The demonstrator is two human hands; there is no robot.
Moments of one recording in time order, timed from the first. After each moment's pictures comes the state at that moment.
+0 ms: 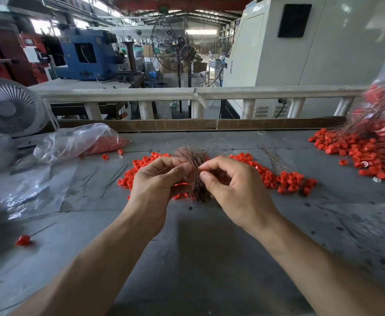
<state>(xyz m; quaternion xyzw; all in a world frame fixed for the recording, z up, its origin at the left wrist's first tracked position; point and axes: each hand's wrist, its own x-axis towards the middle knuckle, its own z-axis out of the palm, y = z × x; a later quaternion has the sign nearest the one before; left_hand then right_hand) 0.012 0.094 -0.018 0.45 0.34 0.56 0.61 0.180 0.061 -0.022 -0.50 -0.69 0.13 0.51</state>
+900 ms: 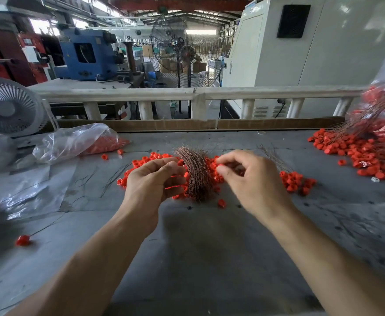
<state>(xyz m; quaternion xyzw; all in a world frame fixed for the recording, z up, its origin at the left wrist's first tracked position) 0.005 0.101 -0.021 0.43 0.40 0.56 0.58 0.207 0.072 -0.019 -0.58 -0.66 0.05 0.48</state>
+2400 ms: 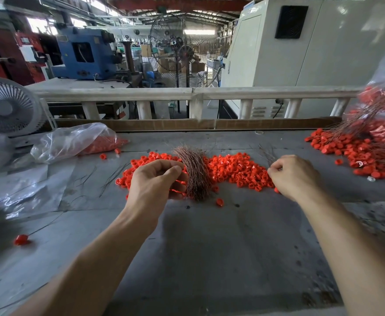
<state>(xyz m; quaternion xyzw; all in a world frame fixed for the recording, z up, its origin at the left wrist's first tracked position) 0.012 0.092 -0.018 0.51 0.46 0.53 0.50 0.298 0.095 -0.028 -0.83 -0.51 0.00 0.23</state>
